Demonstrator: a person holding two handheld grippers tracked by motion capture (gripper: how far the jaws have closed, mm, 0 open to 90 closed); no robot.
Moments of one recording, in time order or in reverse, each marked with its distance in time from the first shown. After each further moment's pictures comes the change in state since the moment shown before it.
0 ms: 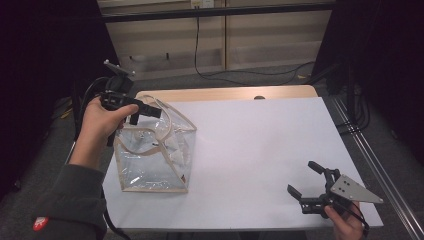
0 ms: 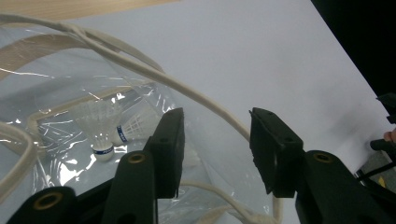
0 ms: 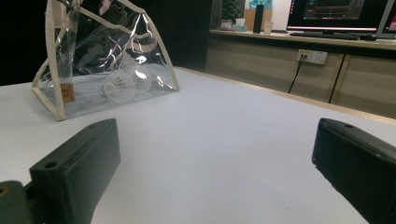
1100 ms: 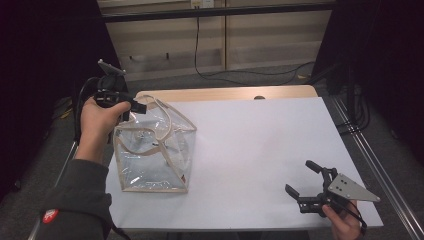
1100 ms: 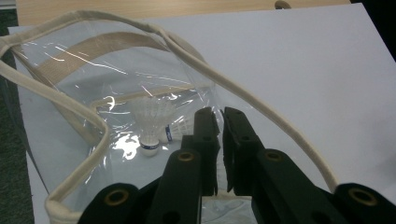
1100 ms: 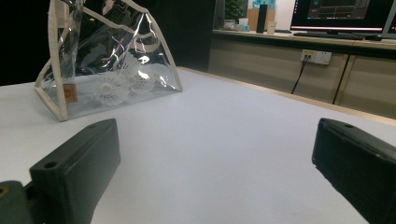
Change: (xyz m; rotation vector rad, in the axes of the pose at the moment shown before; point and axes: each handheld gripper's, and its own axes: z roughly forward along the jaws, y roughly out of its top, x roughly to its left) left arm 0.023 0.002 -0.001 -0.032 0.171 -0.110; right arm 0.001 0.001 0.005 0.001 0.012 0.000
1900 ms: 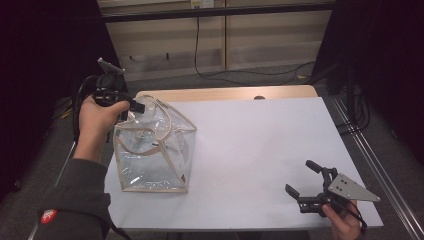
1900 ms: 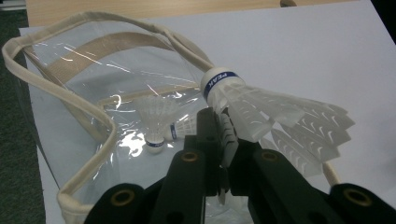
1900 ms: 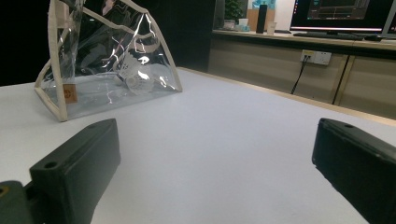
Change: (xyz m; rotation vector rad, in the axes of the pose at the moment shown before) left arm 0.000 0.002 -0.004 0.009 0.031 0.002; right arm 0.000 0.000 0.000 -0.001 -0.001 0.000
